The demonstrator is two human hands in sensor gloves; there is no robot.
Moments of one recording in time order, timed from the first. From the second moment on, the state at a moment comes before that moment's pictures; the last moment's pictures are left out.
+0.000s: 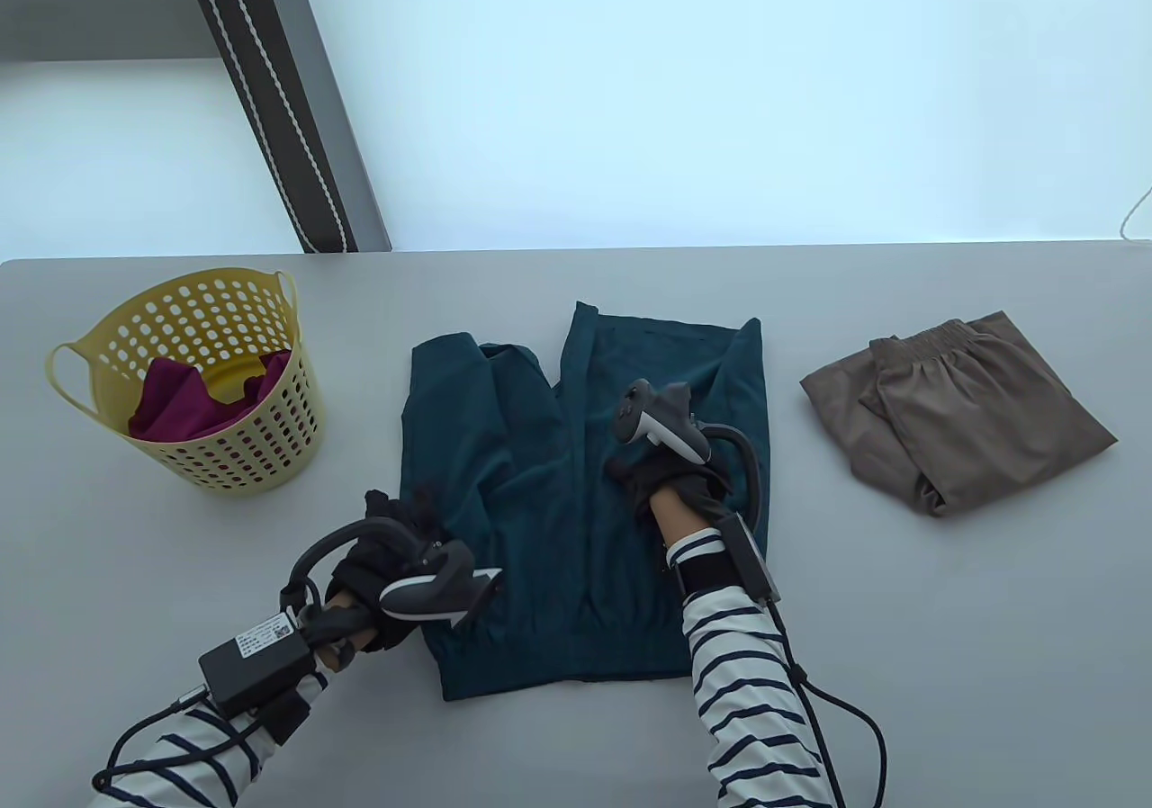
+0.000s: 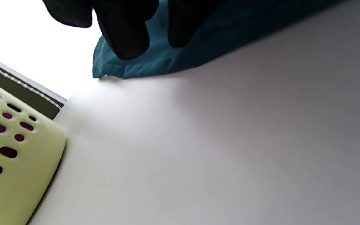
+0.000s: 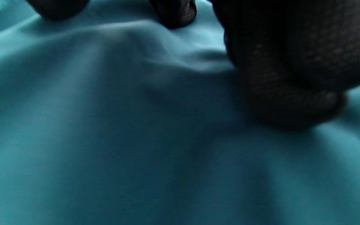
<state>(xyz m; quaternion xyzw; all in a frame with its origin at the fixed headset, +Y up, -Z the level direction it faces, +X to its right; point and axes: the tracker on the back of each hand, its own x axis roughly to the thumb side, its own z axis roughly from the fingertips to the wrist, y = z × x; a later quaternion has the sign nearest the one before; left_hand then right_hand) -0.169 -0.756 -0.266 -0.12 -0.28 -0.39 0.87 0.065 -0.758 -0.424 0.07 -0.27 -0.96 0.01</state>
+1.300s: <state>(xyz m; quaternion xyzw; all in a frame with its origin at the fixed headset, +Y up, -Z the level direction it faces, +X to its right) -0.211 -0.742 -0.258 -0.21 -0.36 -0.31 0.86 0.090 -0.782 -0.409 0.01 -0.32 -0.95 0.01</state>
